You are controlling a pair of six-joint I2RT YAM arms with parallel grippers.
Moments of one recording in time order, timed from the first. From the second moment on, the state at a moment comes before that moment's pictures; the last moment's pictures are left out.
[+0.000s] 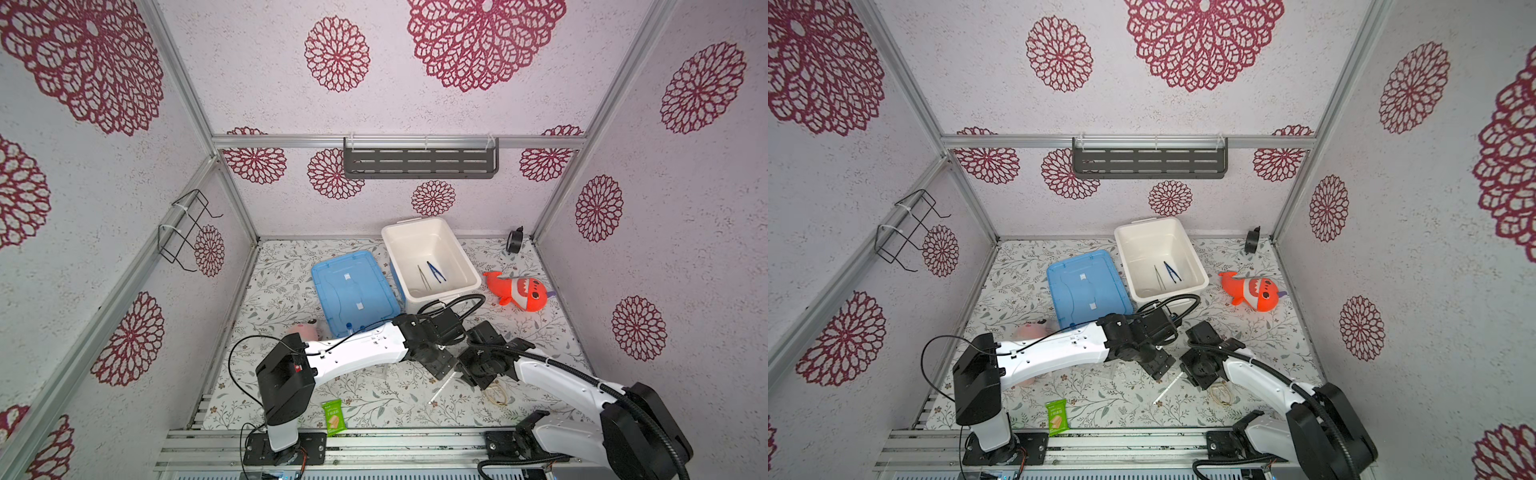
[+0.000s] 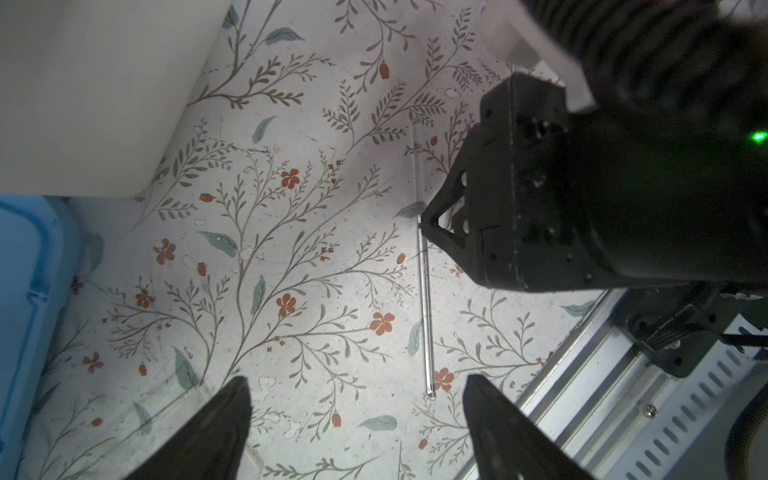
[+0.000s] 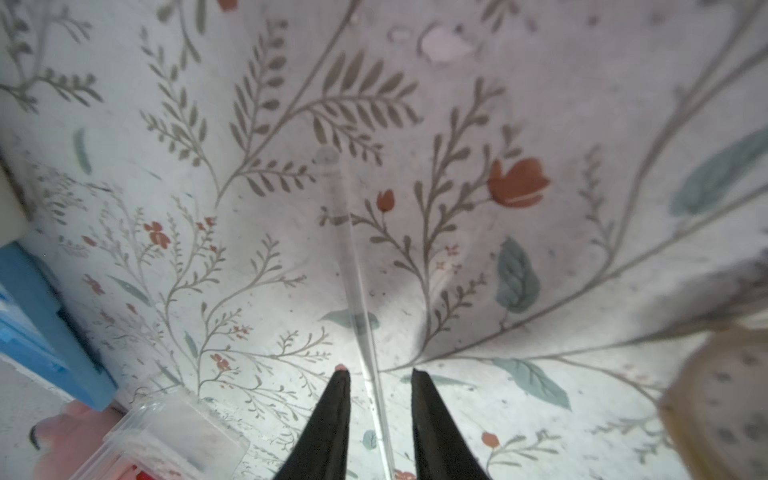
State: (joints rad) left arm -1.14 1.84 1.51 -0.82 -0.08 -0.25; right arm 0.53 1.15 0.54 -0.61 -0.16 1.44
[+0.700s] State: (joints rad) left arm -1.17 2.23 1.84 -1.01 -0.02 -0.20; right arm -0.08 0.94 0.65 -1.08 -0.13 1.02
